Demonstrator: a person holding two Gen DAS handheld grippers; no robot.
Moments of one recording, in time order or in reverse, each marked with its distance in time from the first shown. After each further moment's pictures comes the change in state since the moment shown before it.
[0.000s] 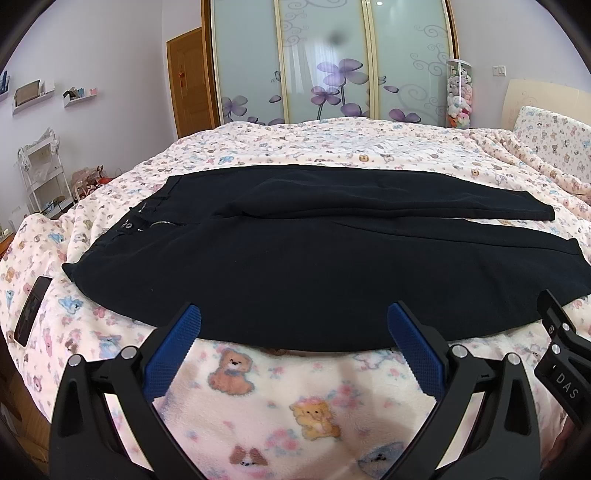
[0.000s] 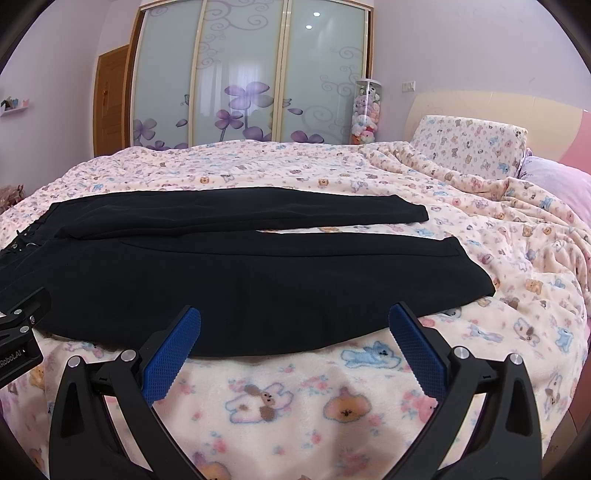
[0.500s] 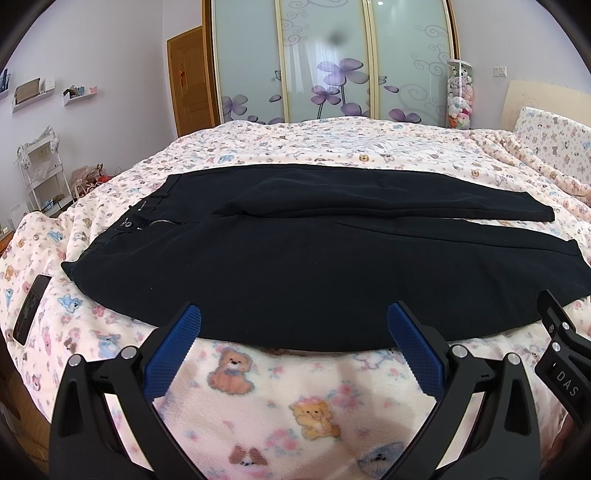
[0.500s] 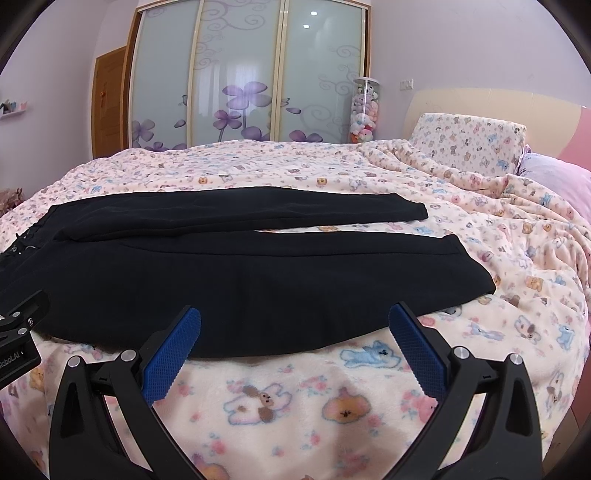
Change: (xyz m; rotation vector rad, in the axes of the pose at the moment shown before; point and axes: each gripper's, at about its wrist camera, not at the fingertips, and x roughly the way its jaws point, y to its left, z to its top) left arm 0.000 0.000 0.000 -0.001 0.002 -0.001; right arm 0.001 -0.002 0.004 0.004 0.001 0.003
